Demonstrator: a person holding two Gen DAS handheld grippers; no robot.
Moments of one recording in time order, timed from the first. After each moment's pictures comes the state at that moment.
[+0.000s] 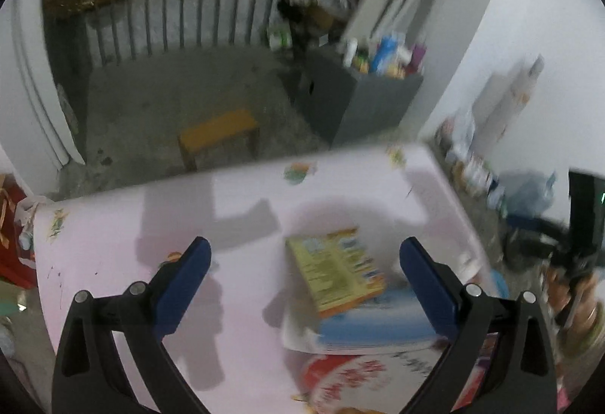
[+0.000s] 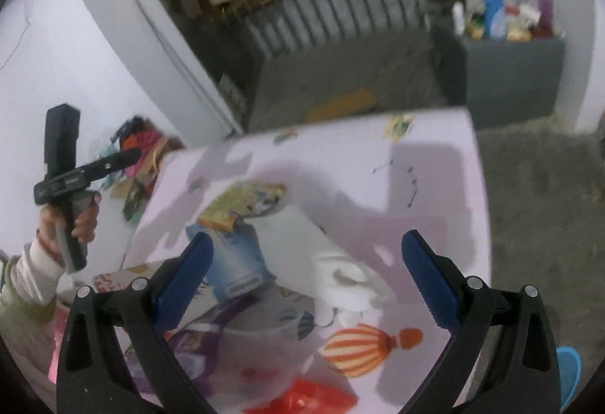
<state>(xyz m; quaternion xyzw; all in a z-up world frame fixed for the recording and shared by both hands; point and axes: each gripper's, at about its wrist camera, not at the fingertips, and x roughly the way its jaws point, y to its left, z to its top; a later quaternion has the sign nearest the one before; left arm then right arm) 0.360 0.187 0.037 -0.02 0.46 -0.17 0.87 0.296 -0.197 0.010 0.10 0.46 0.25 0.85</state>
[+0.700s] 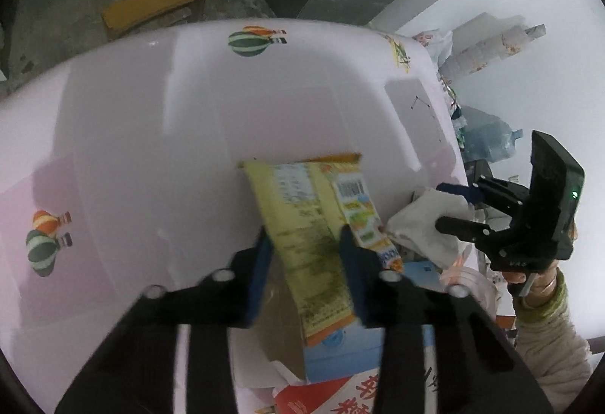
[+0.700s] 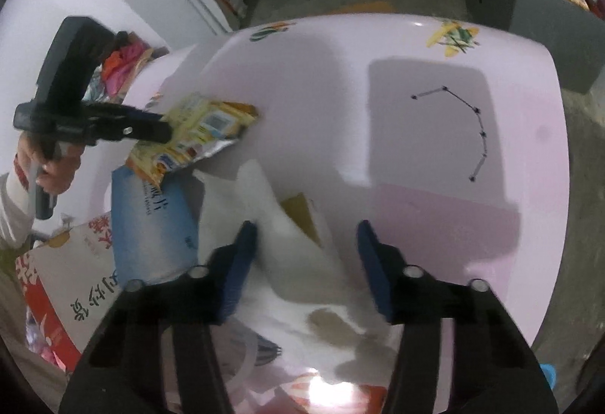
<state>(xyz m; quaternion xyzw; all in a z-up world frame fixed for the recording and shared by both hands) 0.425 0.155 -0.075 -0.08 0.62 -0.26 0.73 0.335 -0.148 -0.057 0.01 0.57 0.27 0.77</state>
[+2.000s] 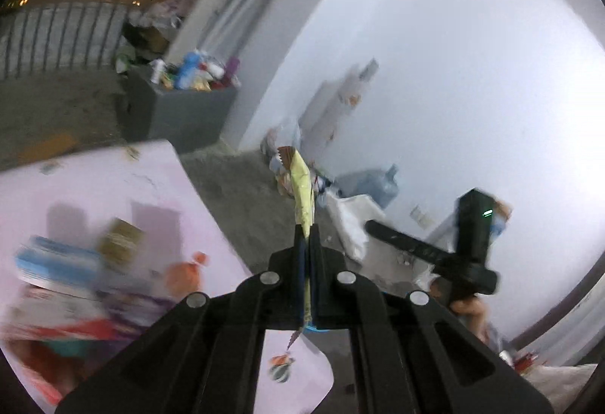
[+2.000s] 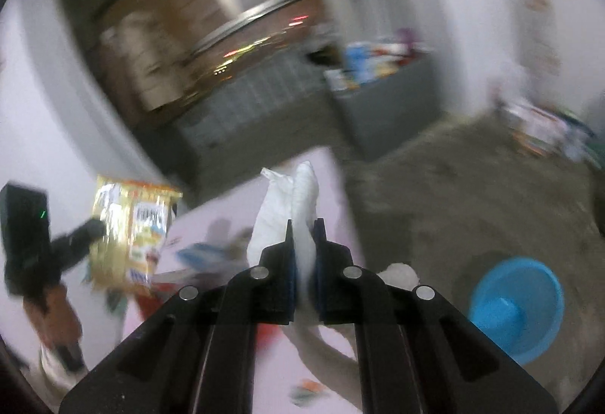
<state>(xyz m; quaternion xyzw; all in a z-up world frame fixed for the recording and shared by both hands) 0.126 -0.061 0.100 -0.09 0.35 -0.43 0.83 0.068 -0.379 0.048 0.23 0.31 0.00 0.92</state>
